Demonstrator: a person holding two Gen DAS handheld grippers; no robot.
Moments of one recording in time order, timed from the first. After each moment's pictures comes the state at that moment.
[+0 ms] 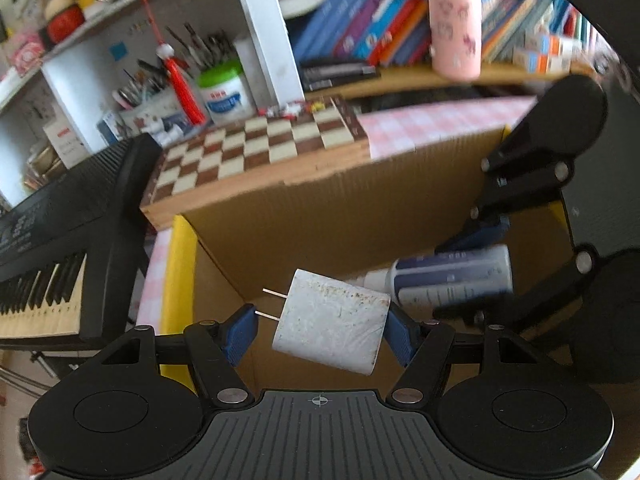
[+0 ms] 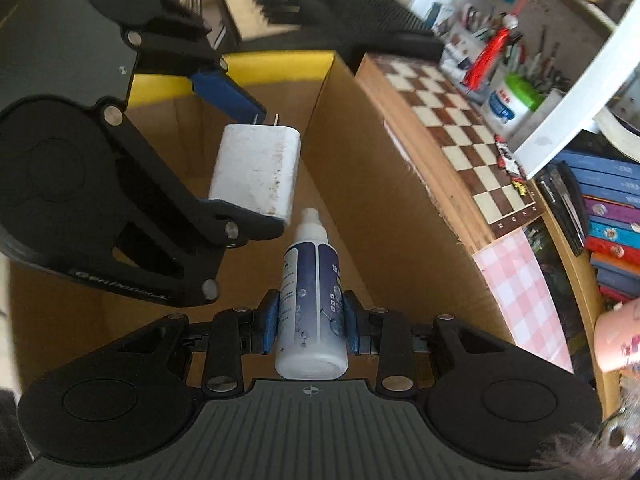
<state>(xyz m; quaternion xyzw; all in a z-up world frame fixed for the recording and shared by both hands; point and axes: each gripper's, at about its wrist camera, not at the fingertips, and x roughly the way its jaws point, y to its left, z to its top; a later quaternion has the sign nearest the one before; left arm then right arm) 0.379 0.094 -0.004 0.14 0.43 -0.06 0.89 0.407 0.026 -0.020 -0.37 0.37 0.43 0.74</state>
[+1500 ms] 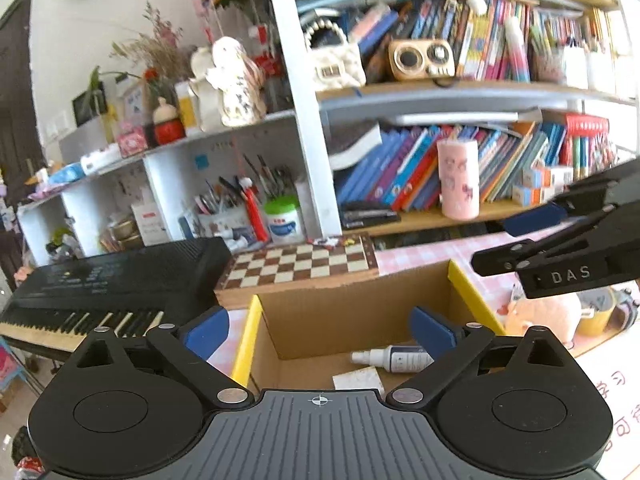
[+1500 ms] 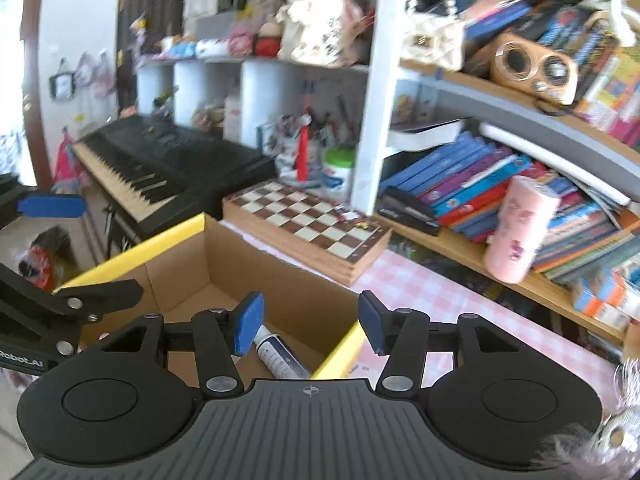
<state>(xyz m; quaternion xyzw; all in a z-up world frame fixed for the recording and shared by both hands) 0.244 0.077 0.080 0.10 0.22 0.01 0.97 0.332 -0.085 0.072 -0.12 0.24 0.28 0.92</state>
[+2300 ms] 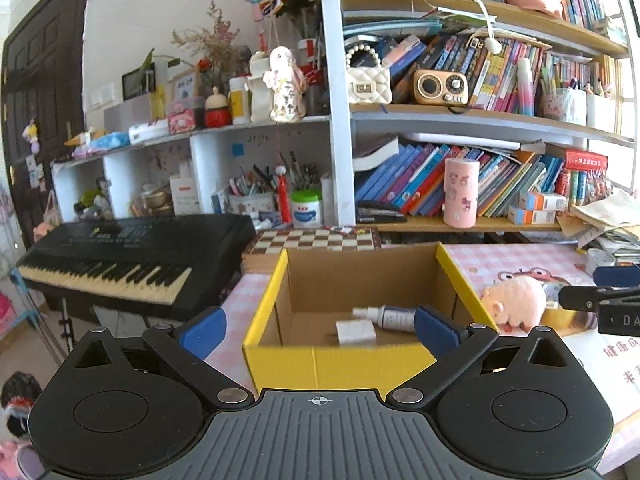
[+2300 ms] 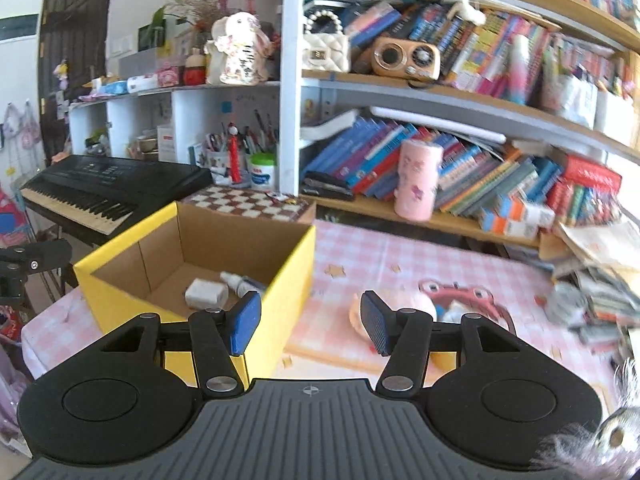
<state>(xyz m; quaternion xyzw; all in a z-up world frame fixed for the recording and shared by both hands) 0.134 0.095 0.070 0.03 0.21 0.03 0.98 0.185 -0.132 0.054 -0.05 0.23 0.14 0.96</state>
